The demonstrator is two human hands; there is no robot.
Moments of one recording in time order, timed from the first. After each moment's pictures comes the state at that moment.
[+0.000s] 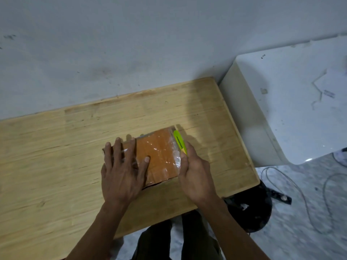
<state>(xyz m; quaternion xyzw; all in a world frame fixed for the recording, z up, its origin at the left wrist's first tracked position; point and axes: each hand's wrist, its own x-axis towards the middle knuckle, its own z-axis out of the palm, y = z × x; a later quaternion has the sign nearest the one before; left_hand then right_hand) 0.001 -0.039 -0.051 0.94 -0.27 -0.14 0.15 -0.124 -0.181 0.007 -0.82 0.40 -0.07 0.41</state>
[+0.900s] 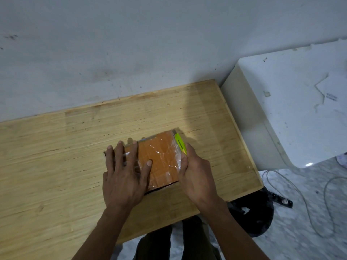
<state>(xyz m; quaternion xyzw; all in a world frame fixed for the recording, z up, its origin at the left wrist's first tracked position) 0.001 -0.039 -0.056 0.94 -0.27 -0.13 0.14 -0.111 -0.183 0.001 -0.83 0.41 -0.03 0.38</state>
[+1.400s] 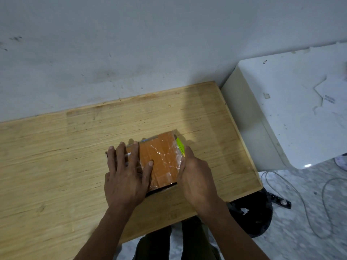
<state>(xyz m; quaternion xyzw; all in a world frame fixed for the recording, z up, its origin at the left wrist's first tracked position) 0.001 -0.041 -0.055 0.94 -0.27 -0.13 0.13 -0.104 -0.176 0.007 -0.85 0.43 0.04 0.31</state>
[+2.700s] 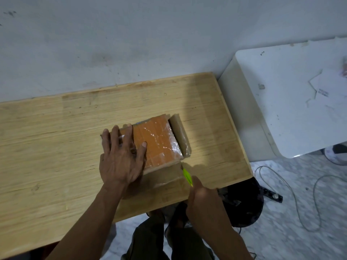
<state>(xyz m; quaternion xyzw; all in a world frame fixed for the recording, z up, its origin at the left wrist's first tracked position) 0.002 -0.049 -0.053 0.95 -0.25 -0.13 0.15 -0.201 -0.144 0.018 -0.83 0.42 0.15 0.34</state>
